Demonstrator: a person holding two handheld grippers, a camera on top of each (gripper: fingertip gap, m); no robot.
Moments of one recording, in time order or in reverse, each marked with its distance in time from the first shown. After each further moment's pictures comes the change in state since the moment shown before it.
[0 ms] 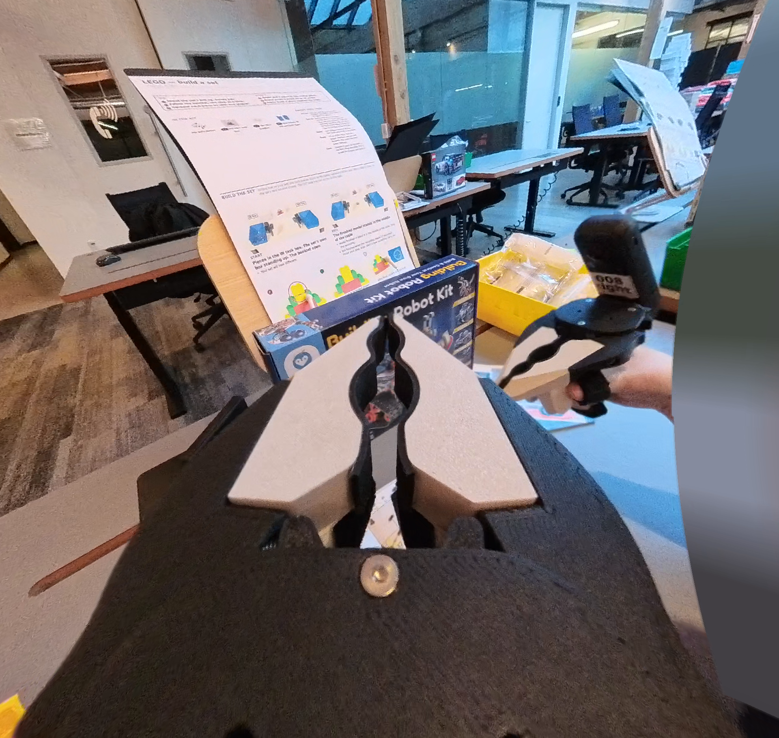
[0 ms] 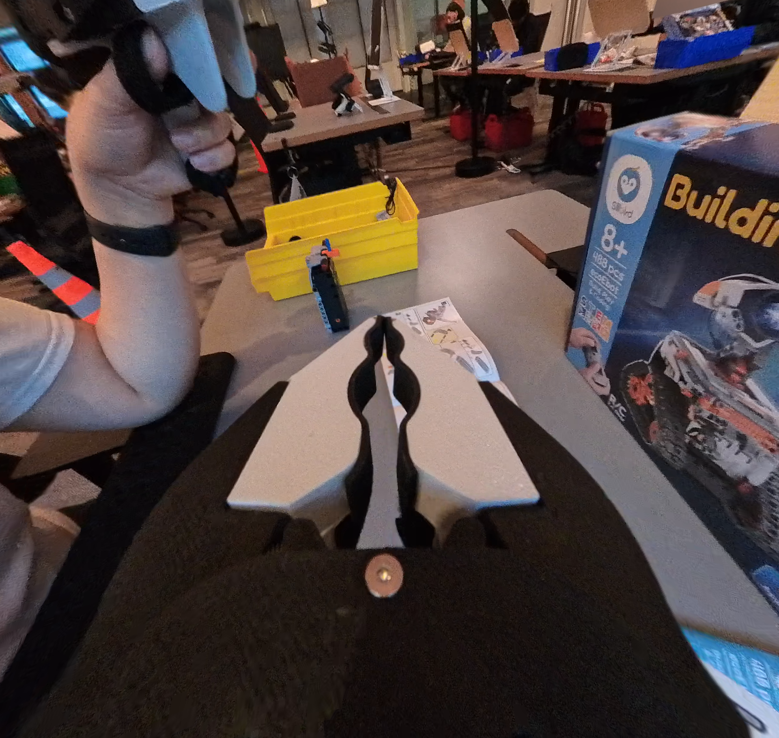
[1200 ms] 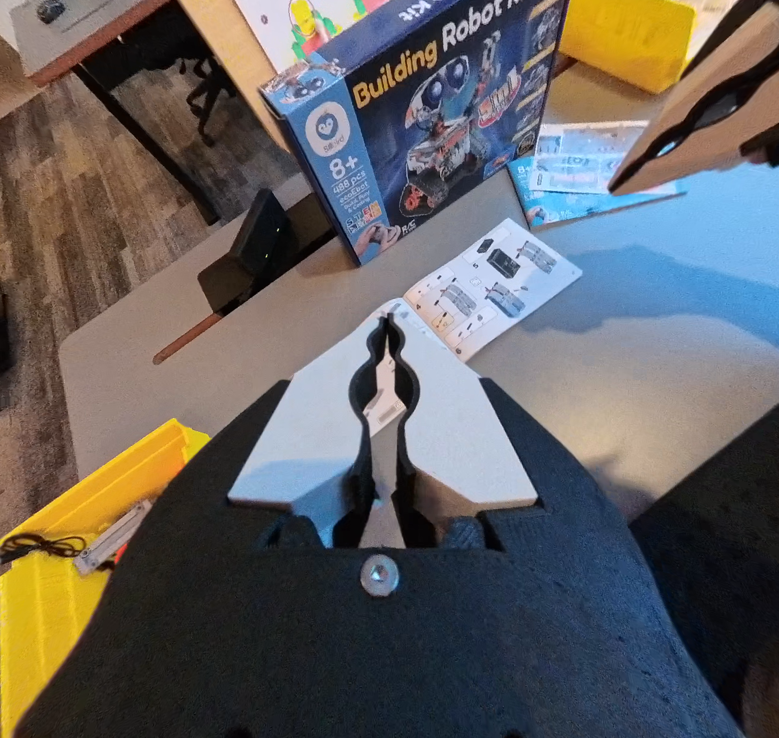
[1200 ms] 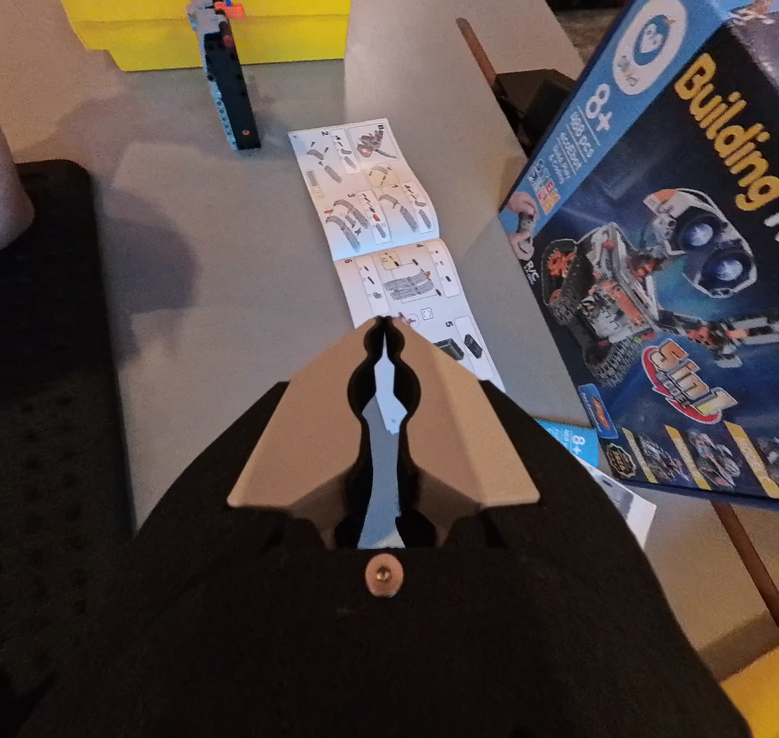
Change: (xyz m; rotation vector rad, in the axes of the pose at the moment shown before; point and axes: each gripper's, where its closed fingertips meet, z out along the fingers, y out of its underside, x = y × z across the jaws) left arm -0.028 0.093 -0.058 -0.589 -0.067 0.095; right arm -0.005 0.041 -0.027 -0.538 0.274 -0.221
